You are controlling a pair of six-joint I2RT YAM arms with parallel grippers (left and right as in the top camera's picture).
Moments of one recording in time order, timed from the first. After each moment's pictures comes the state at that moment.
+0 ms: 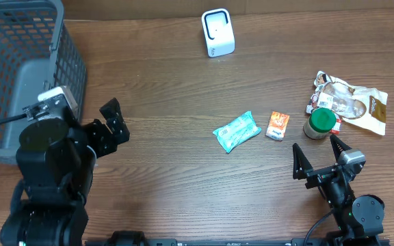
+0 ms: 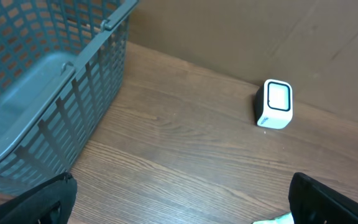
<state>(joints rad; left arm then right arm) -0.03 0.87 1.40 -1.05 -0.17 -0.36 0.16 0.01 0.02 -0.02 -0.13 0.18</state>
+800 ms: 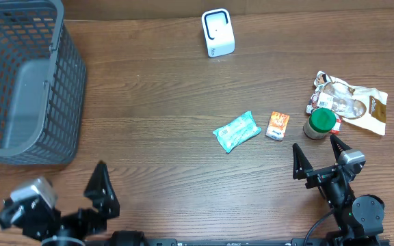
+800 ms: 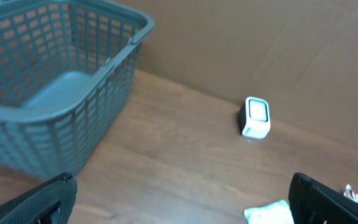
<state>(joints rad) -0.03 0.47 1.36 -1.22 -0.17 -0.36 0.16 0.01 0.02 -0.02 -0.13 0.18</state>
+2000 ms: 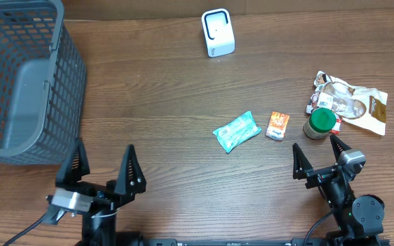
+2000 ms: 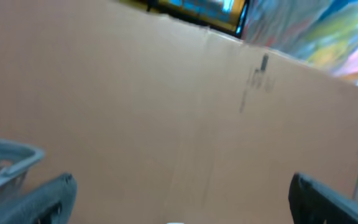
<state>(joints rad) 0.02 0.03 0.43 0.07 0.12 -0.36 0.16 0.01 0.02 -0.02 -0.13 0.18</state>
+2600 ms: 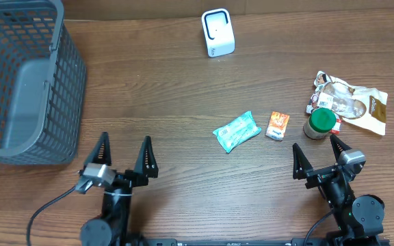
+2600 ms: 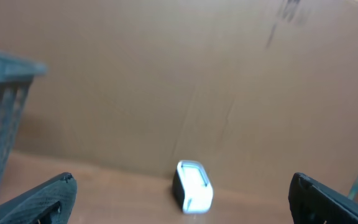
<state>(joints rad) 0.02 0.02 0.13 0.16 0.13 -0.36 0.16 0.01 0.02 -0.02 -0.13 0.18</state>
